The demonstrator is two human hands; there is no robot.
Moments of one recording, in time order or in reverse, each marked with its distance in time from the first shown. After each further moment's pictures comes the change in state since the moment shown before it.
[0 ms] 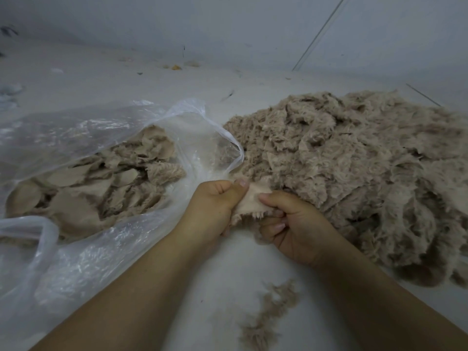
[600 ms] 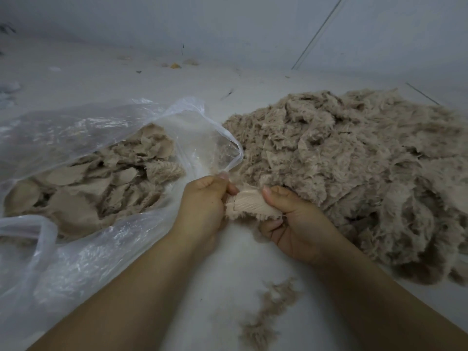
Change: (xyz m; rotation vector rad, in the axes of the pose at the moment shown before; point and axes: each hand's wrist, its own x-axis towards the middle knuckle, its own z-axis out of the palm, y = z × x) left_hand 0.001 0.003 0.002 -0.147 0.241 -0.108; right_hand -0.002 0.001 0.001 0.001 0.051 -0.037
